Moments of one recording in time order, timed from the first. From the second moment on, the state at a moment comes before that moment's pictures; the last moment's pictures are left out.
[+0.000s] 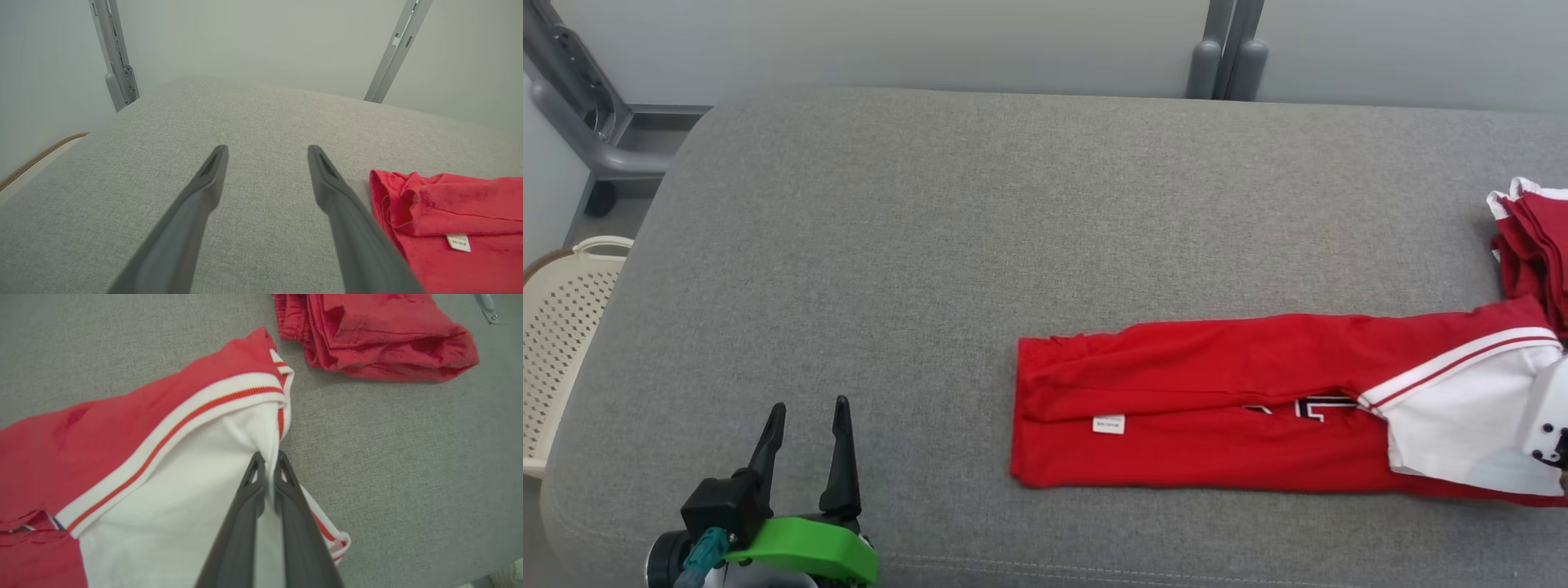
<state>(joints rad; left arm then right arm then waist) -0.04 0.07 -0.10 0.27 -0.29 -0.05 -0.26 -0.29 -0.19 -0.42 0.32 0.09 0.13 0.66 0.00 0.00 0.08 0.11</state>
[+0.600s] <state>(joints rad) -0.03 0.06 -0.10 0.29 -0.28 -0.05 -0.26 -0.23 -0.22 -0.39 0.09 0.09 0.13 0.87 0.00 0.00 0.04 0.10</state>
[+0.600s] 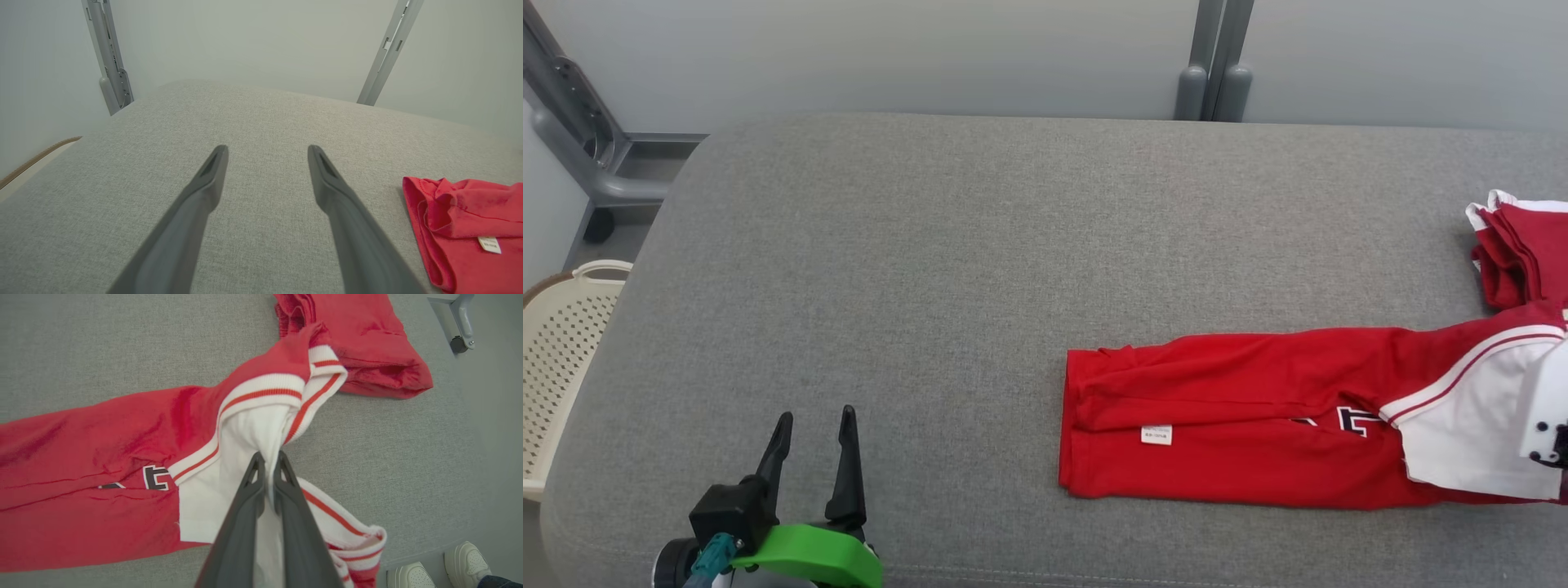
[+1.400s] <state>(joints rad) -0.01 0.06 -0.11 0.32 -0.29 -0.07 -0.26 -0.36 -0.08 0.15 0.29 0.26 0.13 0.86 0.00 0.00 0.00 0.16</state>
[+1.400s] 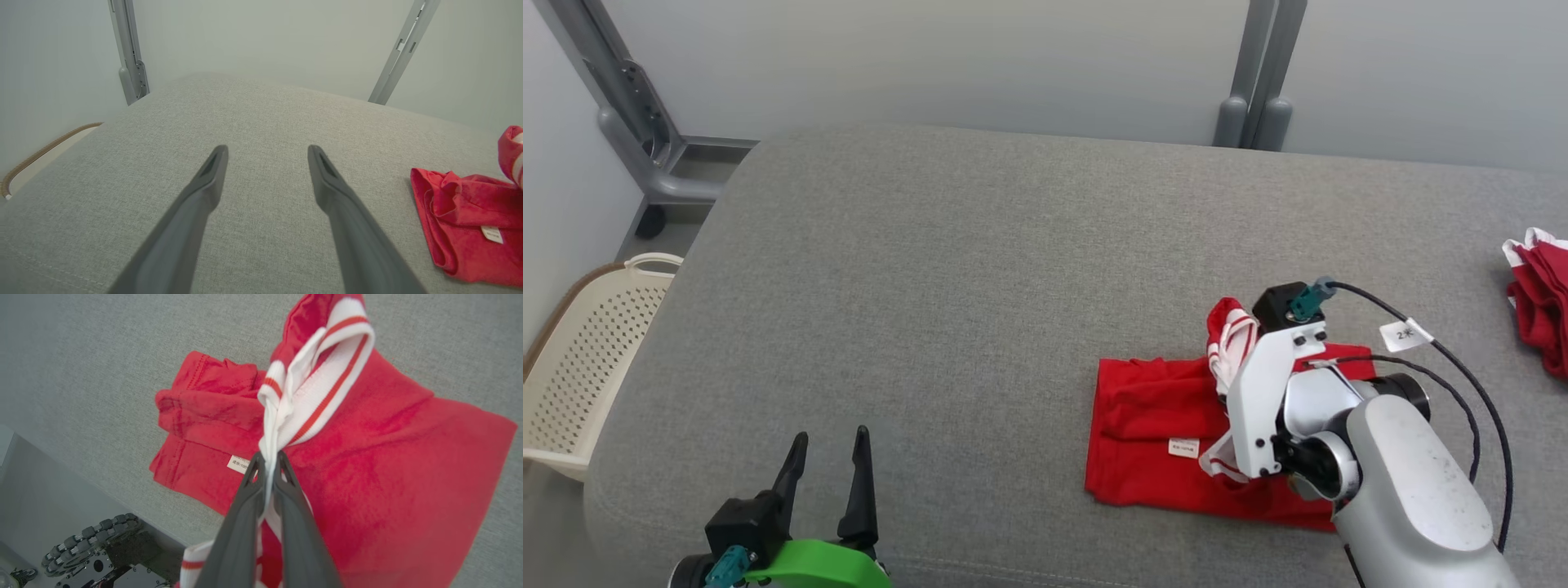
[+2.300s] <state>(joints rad) -0.03 0.05 -0.15 0.34 -0.29 -0.07 -0.26 -0.59 -0.05 0.37 0.71 0.49 0.13 0.64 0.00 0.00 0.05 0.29</state>
